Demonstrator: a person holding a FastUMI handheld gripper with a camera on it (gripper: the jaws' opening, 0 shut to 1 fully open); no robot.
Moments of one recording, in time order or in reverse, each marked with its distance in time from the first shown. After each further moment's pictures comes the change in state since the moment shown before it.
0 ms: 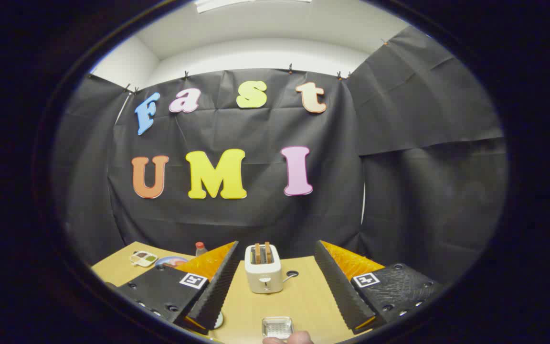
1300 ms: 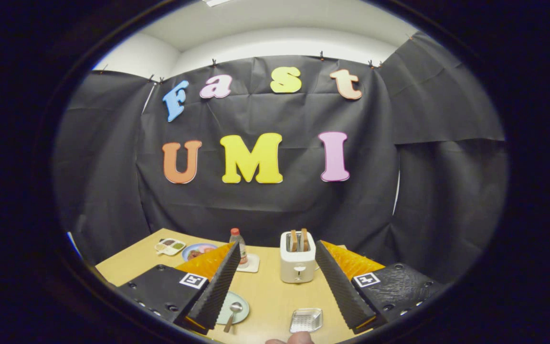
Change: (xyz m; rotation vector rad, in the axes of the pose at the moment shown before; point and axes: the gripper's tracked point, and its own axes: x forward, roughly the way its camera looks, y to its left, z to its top) arm 0.002 0.072 -0.037 -0.062 0.117 0.176
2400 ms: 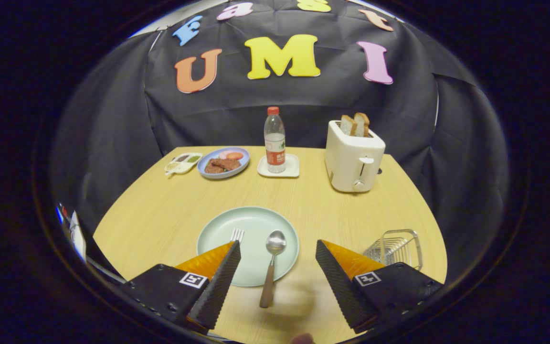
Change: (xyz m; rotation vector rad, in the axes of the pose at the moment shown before) arm 0.056 0.116 -0.255 -0.036 0.517 0.094
